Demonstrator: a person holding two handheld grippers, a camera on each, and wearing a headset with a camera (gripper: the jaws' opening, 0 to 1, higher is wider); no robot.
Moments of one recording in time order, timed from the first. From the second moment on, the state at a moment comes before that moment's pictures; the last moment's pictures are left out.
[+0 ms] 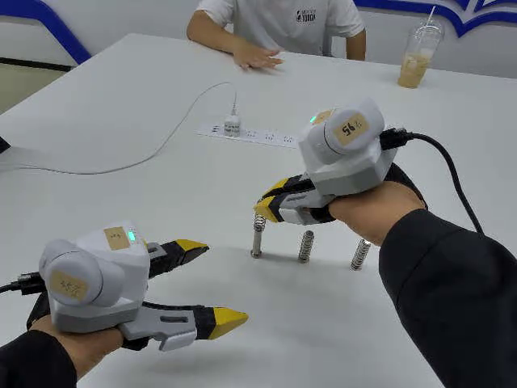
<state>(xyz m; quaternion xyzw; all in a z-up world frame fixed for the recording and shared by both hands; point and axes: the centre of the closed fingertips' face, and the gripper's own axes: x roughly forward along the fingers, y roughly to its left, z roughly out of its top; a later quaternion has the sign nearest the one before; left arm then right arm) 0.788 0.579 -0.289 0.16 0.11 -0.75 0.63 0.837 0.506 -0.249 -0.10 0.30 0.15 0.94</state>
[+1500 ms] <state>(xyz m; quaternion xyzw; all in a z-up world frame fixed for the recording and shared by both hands) 0.789 0.582 -0.292 0.16 0.12 -0.75 0.63 0.837 0.506 -0.301 -0.10 0.34 0.14 0.93</state>
